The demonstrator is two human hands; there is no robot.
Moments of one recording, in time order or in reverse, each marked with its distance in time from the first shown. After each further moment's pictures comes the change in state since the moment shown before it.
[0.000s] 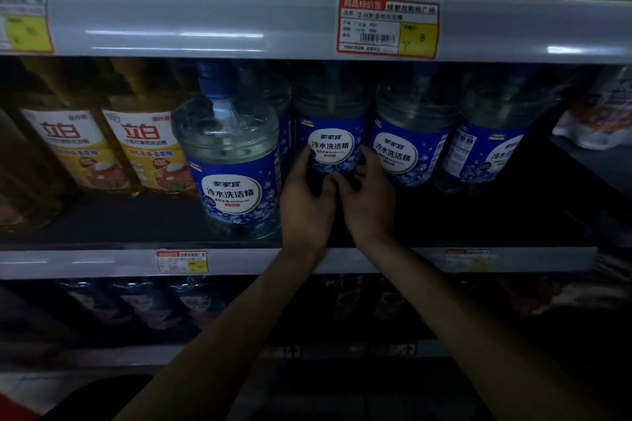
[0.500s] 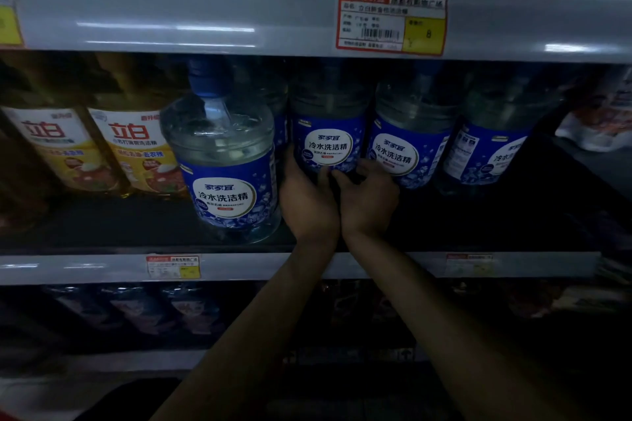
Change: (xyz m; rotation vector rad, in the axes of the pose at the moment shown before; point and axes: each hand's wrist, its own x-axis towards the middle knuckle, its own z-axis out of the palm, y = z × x) left_hand 0.024 -0.018 0.029 0.146 0.287 0.028; right_hand 0.012 0.001 0.014 -0.088 0.230 0.059
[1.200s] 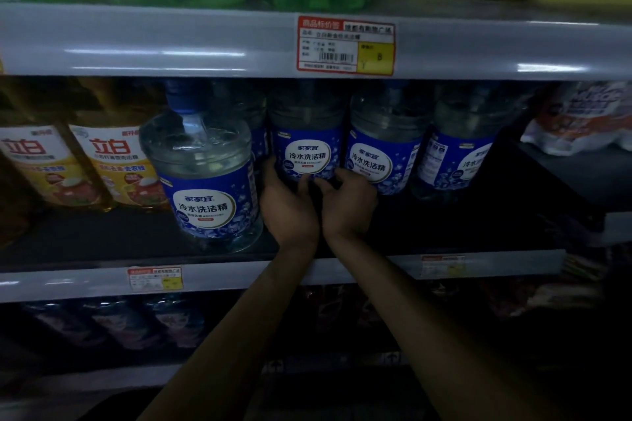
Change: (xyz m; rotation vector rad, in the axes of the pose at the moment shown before) left_hand 0.000 0.008 0.001 0.007 0.048 -0.021; right_hand 0.005 -0.003 -0.003 -0.132 -0.042 -0.052
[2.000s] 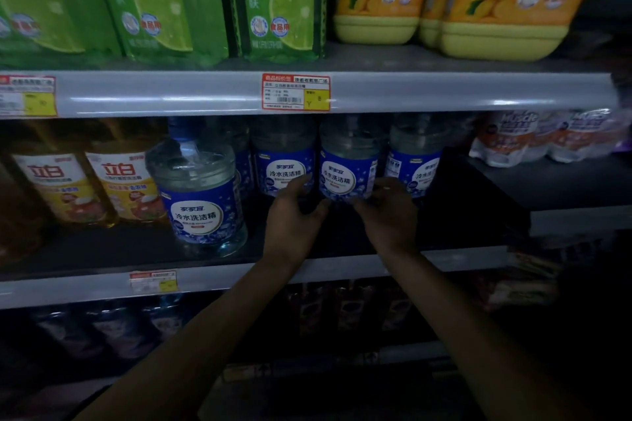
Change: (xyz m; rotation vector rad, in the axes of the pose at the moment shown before) left_hand -0.042 0.064 -0.038 0.006 -0.507 0.079; right_hand 0.008 0.026 -0.126 0.050 -0.078 0.013
